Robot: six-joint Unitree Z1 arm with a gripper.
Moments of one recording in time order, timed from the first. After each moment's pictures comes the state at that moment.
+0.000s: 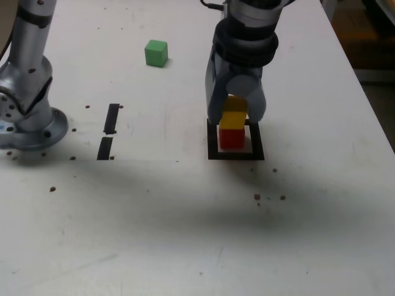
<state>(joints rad) -0.15 2.04 -1.62 1.32 0.10 -0.19</state>
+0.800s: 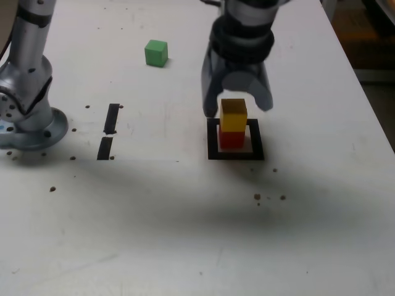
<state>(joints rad) -0.14 1.99 -1.61 1.36 0.15 -0.19</state>
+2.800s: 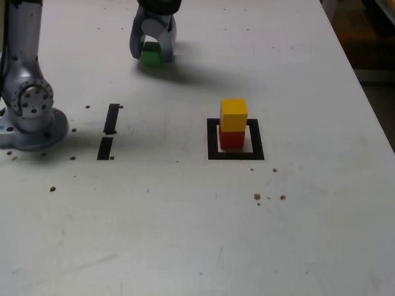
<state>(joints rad) 0.69 1.94 -1.21 0.98 0.29 0.75</state>
